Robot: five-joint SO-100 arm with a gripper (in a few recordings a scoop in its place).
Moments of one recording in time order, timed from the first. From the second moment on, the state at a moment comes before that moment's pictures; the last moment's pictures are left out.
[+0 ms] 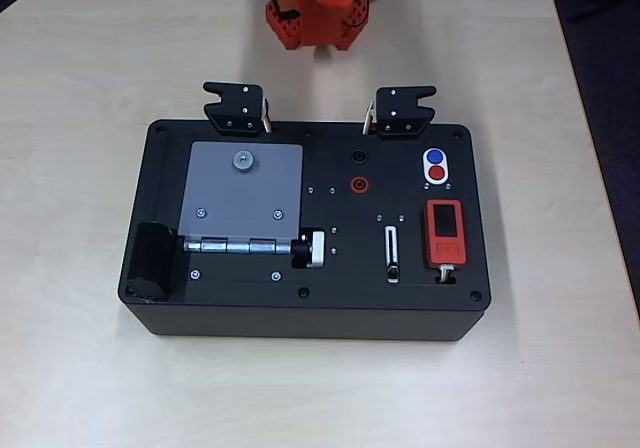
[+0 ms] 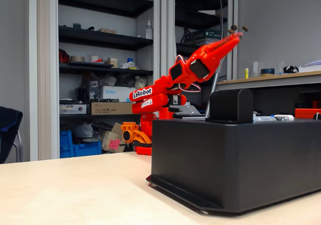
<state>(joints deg) -7.8 189.7 179.8 -15.6 132.2</state>
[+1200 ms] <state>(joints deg) 0.4 190.6 179.8 -110.1 171.0</state>
